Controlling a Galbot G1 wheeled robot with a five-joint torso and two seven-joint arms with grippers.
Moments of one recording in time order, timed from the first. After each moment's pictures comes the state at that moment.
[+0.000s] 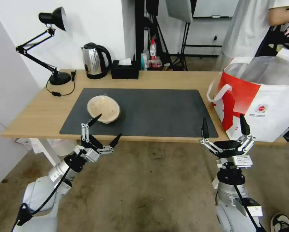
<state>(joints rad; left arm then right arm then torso) 1.39 -1.40 -0.82 -2.00 0.24 -0.70 0.63 -1.57 1.34 0.49 2.10 -0.05 0.79 0.15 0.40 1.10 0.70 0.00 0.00</state>
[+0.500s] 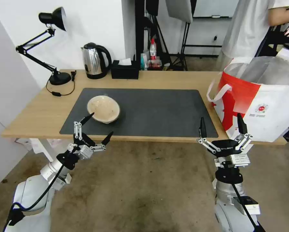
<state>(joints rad) 1.37 -1.40 -0.86 -1.99 0.29 -0.66 0.64 -1.56 1.33 0.48 2.10 -0.05 0.77 0.15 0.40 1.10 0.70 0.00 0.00</state>
